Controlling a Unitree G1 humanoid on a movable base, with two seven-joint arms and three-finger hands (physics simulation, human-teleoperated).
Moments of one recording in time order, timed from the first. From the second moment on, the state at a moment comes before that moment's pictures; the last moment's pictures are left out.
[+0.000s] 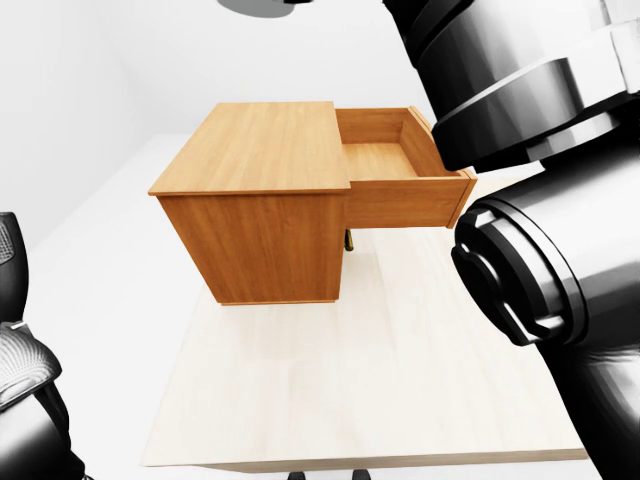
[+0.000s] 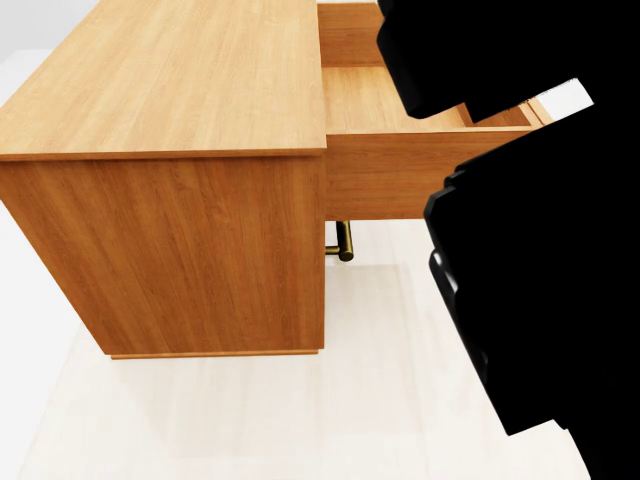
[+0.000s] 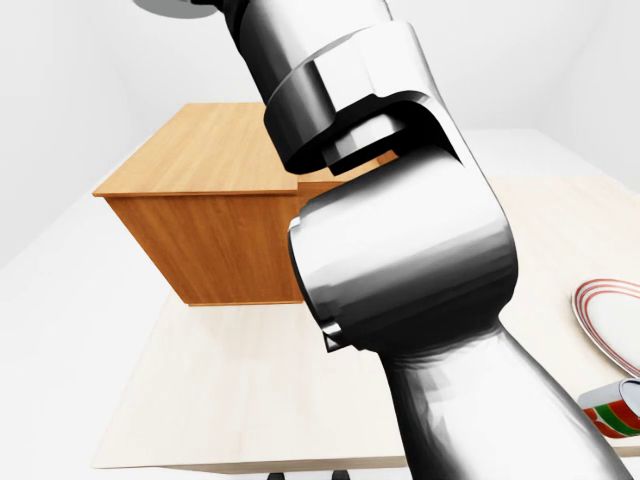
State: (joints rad) left arm -0.20 0.49 0.41 -1.05 -0.99 0.09 0.50; right arm -2.05 -0.10 0.05 1.11 -1.01 0.09 0.46
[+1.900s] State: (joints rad) left arm -0.20 0.53 0.38 -1.05 -1.04 0.09 0.52; right arm -2.09 0.12 -0.11 1.39 -1.05 0.07 0.15
